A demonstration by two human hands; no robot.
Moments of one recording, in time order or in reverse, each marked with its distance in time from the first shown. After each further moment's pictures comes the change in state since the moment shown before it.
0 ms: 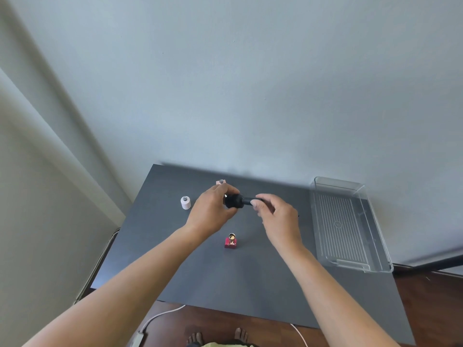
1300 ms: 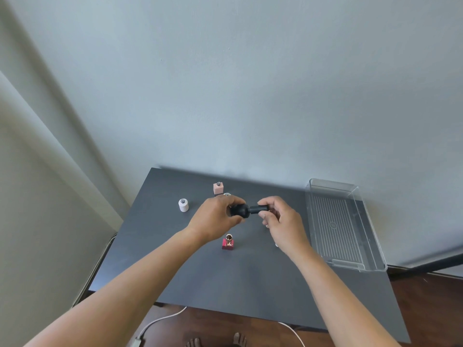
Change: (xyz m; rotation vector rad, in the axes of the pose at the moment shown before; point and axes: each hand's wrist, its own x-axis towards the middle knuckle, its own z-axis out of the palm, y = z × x) left_hand -0.008 0.014 0.001 -0.016 -0.186 -0.025; right_hand -0.005 0.013 -0.026 -0.038 -0.148 -0.005
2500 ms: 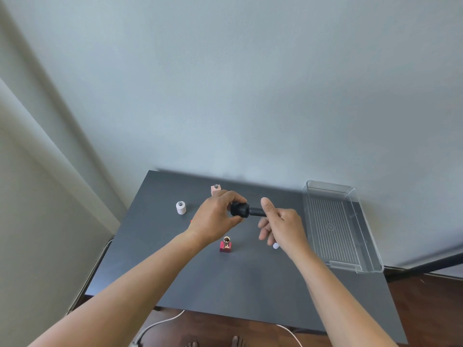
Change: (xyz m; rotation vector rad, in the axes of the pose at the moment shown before) left_hand 0.002 0.003 0.004 -0.001 0.107 0.140; right_hand 0.000 -0.006 -0.008 0.011 -0.060 0.195
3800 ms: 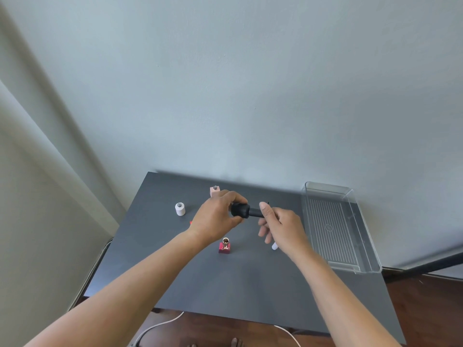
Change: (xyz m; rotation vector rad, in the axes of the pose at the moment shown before) left_hand 0.002 0.008 0.000 0.030 -0.027 -0.011; right_hand 0.000 0.005 -0.005 -0.085 -0.014 -0.090
